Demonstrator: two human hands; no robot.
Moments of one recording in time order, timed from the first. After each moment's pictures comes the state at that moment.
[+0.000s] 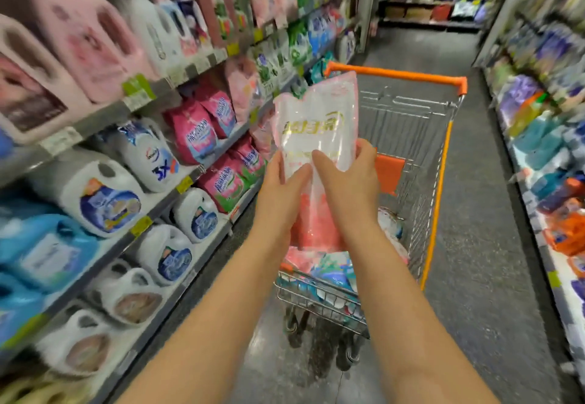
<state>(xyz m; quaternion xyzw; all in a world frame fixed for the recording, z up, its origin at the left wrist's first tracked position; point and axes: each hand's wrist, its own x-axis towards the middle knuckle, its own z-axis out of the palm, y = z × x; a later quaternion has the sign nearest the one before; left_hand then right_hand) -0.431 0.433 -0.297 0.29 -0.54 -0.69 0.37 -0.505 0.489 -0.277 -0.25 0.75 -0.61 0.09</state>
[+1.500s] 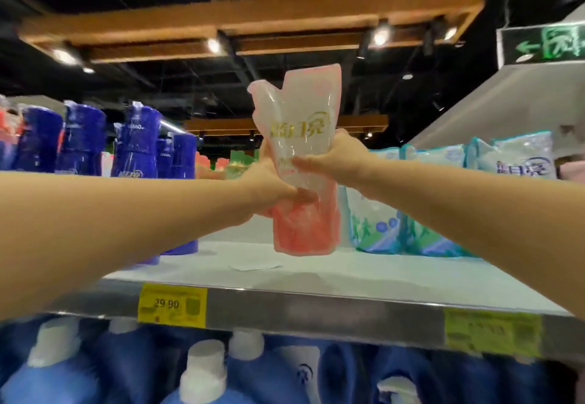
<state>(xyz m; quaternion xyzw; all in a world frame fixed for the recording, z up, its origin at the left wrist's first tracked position) 0.251 0.078 0.106 0.64 -0.55 -0.05 0.54 0.156 -0.014 0.137 -0.84 0.18 -0.46 0.24</state>
